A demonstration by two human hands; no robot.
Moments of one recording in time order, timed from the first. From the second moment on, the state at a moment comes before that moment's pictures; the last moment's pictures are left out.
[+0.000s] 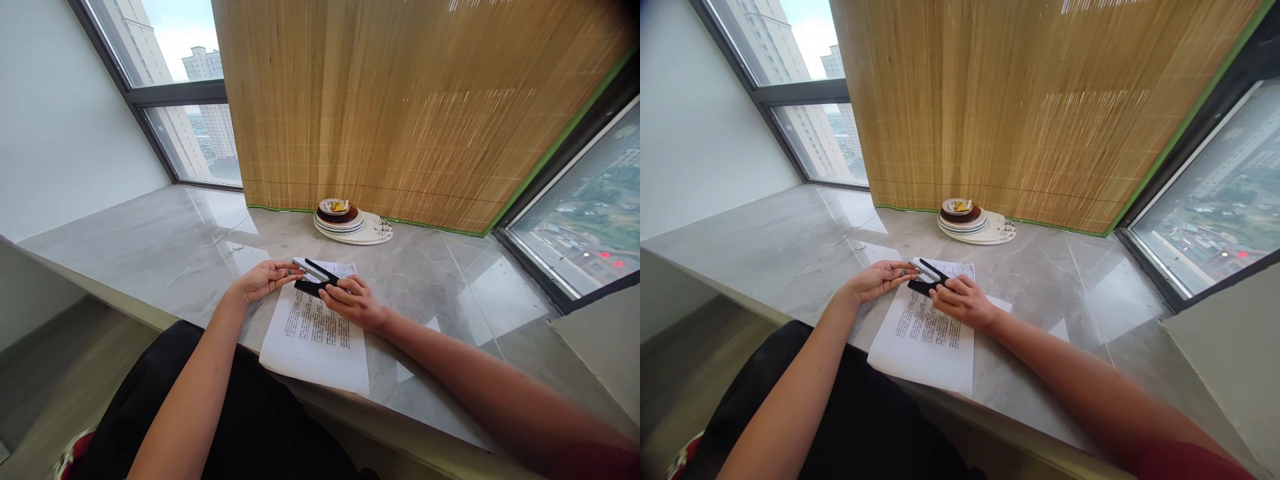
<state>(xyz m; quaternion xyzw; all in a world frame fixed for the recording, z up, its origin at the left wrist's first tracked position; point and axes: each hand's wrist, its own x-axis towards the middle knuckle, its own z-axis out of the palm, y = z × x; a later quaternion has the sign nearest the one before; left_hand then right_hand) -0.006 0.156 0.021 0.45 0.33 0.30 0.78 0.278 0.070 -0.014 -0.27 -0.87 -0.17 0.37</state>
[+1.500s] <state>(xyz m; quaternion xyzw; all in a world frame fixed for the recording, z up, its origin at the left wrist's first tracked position) -0.005 0.145 0.037 0.54 0.26 0.37 0.71 0.275 0.098 -0.012 -0.49 -0.72 0.15 0.46</state>
